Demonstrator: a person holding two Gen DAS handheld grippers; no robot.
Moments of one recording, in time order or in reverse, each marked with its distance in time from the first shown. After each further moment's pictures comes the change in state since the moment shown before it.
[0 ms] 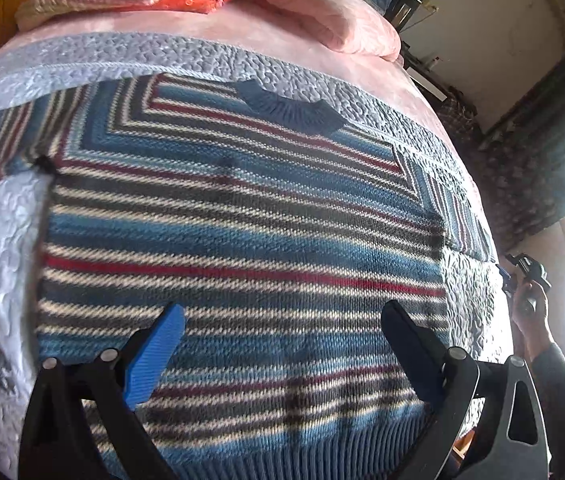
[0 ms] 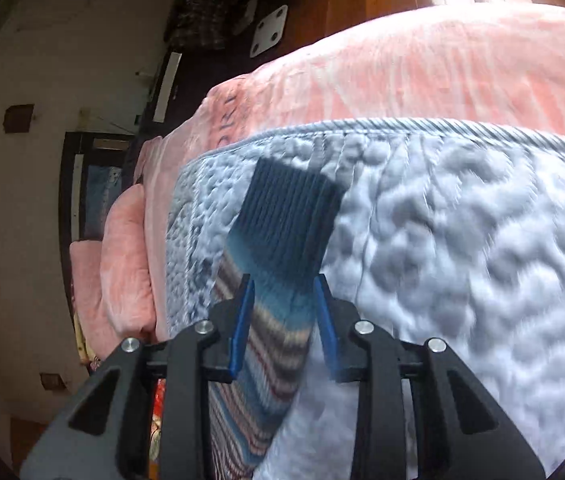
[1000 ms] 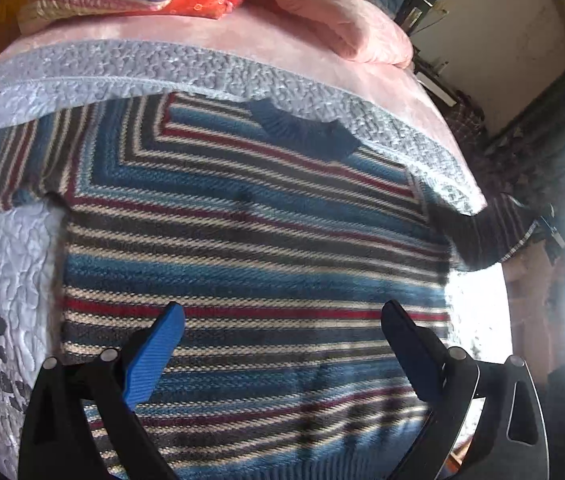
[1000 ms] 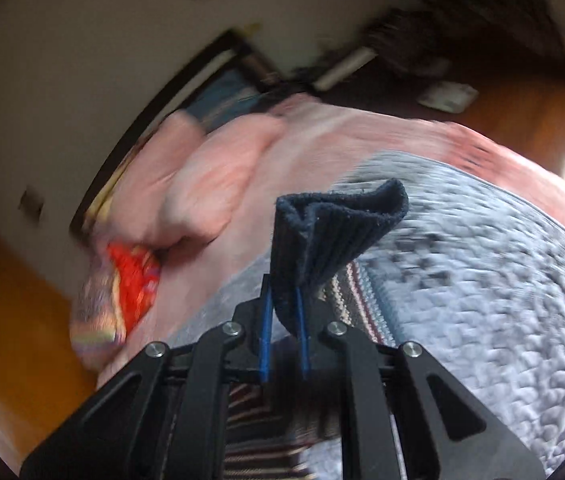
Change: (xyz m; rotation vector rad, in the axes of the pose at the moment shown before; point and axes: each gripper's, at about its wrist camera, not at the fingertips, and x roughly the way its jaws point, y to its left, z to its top) left arm -0.018 0.014 0.046 -0.016 0.022 -0.007; right arm -0.033 0.248 -0.196 -0.776 -0.040 0.104
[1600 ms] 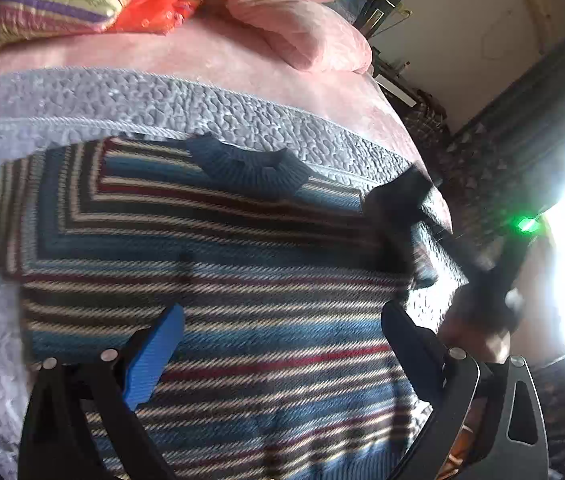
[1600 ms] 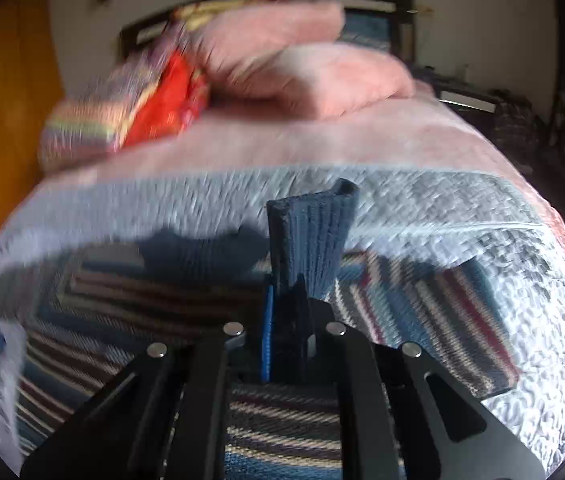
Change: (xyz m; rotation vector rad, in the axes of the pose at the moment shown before) left arm 0.025 -0.022 0.060 0.043 -0.001 -0.149; right arm 0.118 0.187 -0.208 -0.646 0.196 -0.120
